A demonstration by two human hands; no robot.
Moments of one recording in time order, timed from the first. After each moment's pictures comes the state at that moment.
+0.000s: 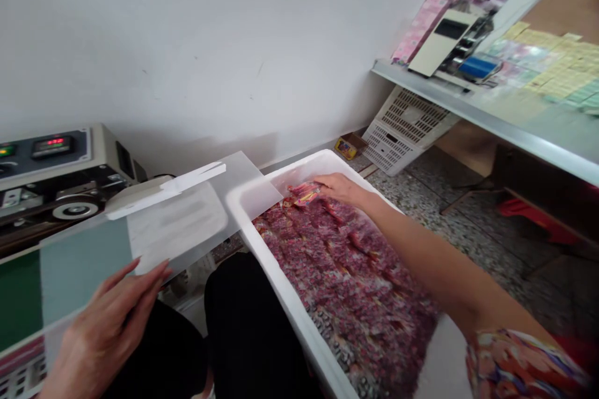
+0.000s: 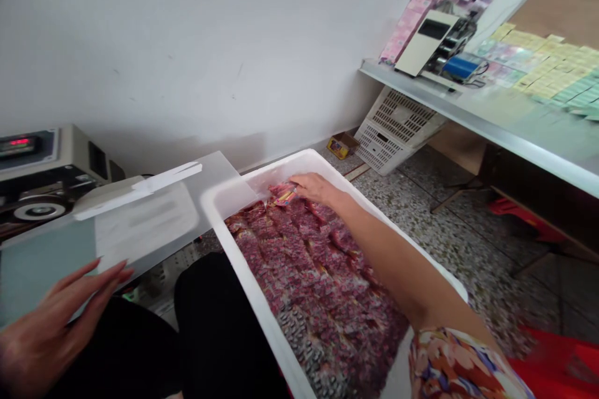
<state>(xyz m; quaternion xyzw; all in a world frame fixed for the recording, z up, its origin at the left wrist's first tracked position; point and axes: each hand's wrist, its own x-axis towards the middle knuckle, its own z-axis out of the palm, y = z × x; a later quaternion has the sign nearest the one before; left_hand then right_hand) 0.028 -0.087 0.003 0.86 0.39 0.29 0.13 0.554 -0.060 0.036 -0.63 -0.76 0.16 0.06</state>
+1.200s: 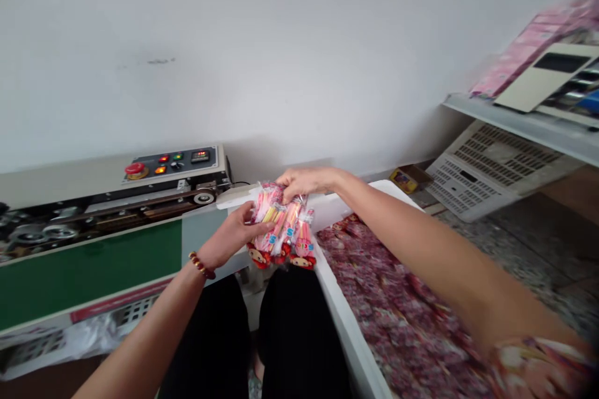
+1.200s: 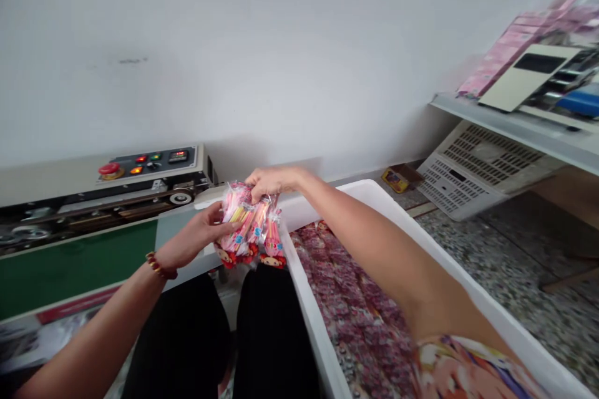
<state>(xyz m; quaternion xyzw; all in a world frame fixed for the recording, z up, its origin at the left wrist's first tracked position) 0.096 -0.019 0.090 0.64 0.43 0.27 0.57 0.312 0.046 0.159 -0.43 -0.73 0.53 0.04</state>
